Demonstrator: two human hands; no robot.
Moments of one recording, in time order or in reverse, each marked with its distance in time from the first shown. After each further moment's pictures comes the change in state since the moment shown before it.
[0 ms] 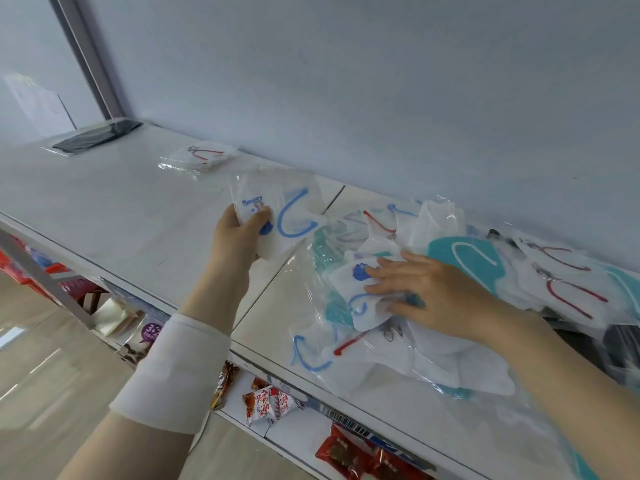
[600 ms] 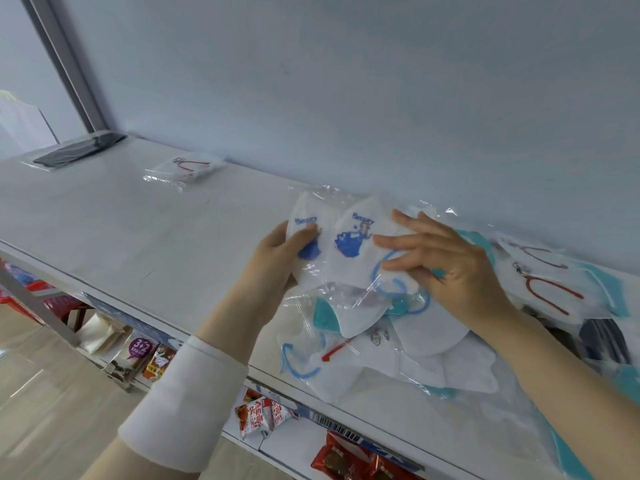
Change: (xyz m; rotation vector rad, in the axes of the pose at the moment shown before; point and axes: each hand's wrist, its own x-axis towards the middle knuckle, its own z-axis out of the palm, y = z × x) left_hand -0.041 0.004 0.034 -0.088 -0.376 -0.151; right_hand -0.005 0.001 -0.025 0.090 0.492 -0.212
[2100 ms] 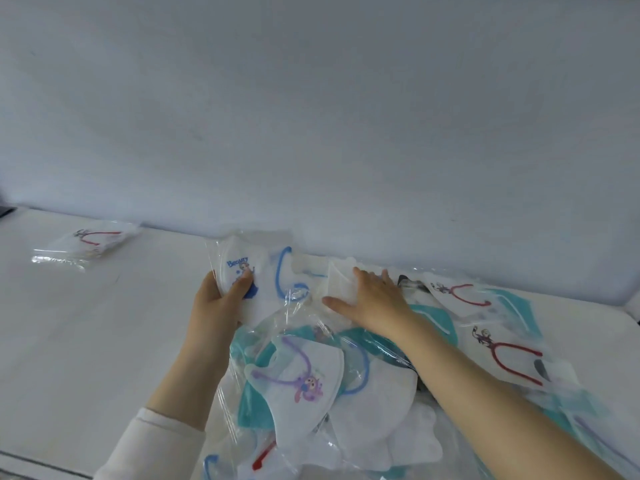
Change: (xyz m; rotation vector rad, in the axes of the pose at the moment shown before) left_hand 0.058 -0.006 0.028 0.061 0.139 0.151; right_hand 0.015 0.067 0.012 -0.436 -0.557 1.079
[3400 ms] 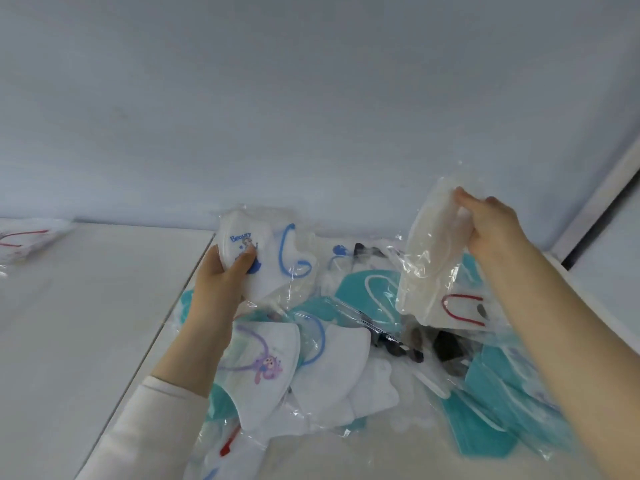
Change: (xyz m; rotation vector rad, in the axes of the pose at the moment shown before) left_hand -0.003 -0.013 0.046 0.061 -0.146 0.041; right_hand -0.025 0.151 -0.082 1.592 0.686 0.412
